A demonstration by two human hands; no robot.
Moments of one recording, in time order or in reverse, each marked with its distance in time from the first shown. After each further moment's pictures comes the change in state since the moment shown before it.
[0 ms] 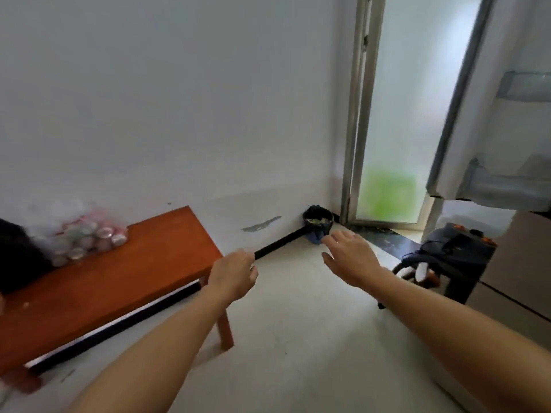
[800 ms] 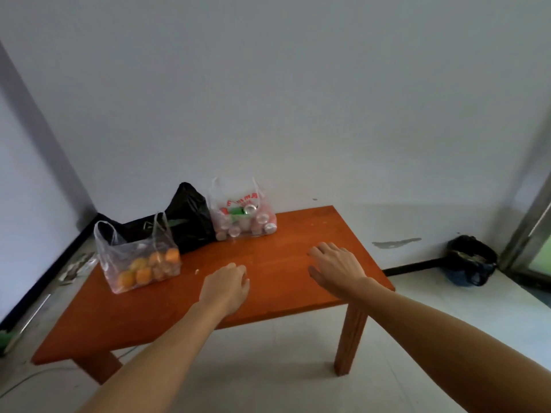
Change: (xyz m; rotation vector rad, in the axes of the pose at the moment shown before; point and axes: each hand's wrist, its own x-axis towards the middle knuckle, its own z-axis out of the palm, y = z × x) left_hand -0.090 -0.508 -0.007 0.015 0.056 -0.454; right_hand 0.287 -0.487 0.091 0.200 -0.040 -0.461
